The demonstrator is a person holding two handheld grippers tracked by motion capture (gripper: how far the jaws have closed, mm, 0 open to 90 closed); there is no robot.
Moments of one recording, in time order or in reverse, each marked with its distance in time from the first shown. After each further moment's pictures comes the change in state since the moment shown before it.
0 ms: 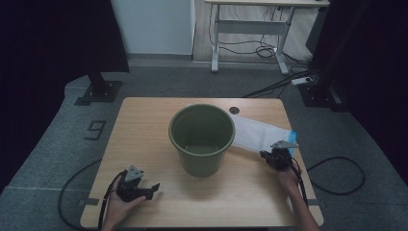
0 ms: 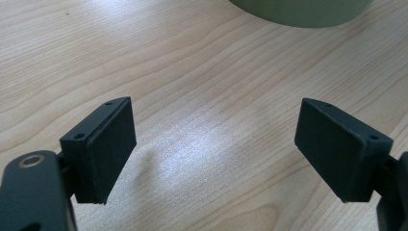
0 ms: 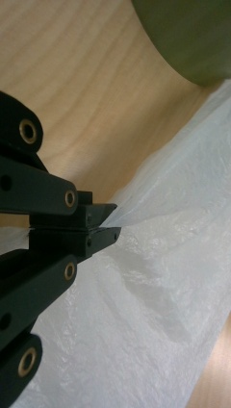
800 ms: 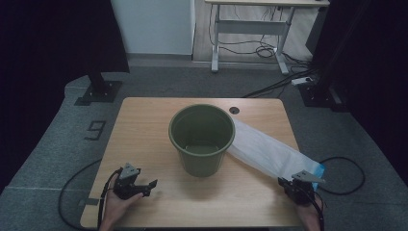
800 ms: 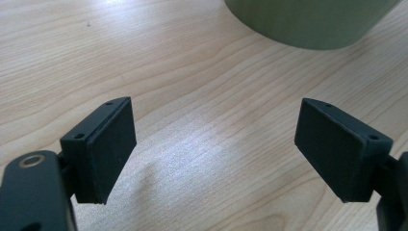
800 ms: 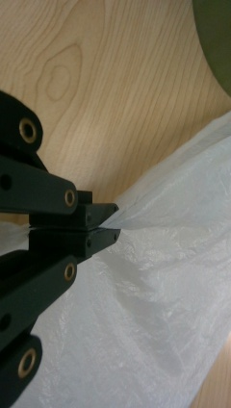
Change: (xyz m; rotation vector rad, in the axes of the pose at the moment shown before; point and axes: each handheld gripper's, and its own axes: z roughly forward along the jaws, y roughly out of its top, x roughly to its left) left arm 0.008 0.004 -0.007 -0.045 -0.009 -0.045; right arm 0.029 -0.072 -0.094 -0.008 -0.090 0.094
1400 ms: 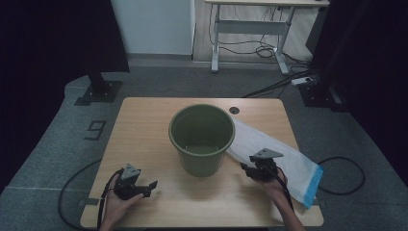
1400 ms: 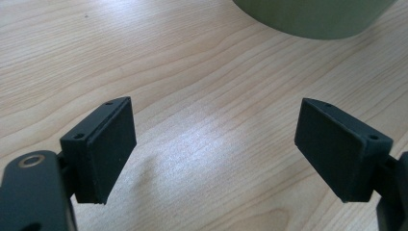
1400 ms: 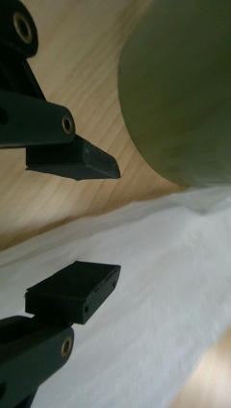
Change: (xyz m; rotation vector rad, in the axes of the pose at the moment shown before) left arm -0.001 -0.003 0.002 0.027 0.012 0.008; right arm 0.067 0.080 0.080 0.011 0.143 -0.144
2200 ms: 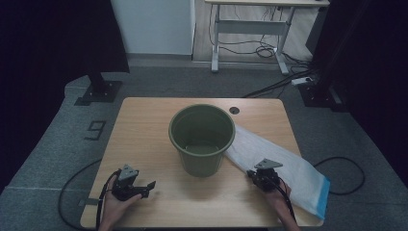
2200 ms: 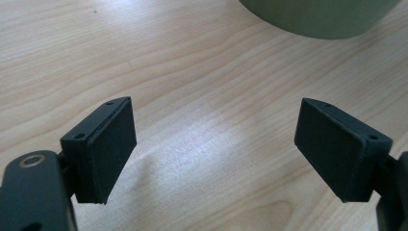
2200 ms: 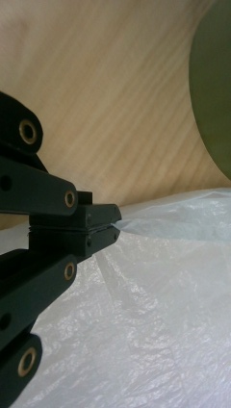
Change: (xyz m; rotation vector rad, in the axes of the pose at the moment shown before) left arm 0.002 -0.005 -0.003 0.002 0.004 -0.013; right arm 0.006 -0.038 -0.009 0.081 -0.009 -0.012
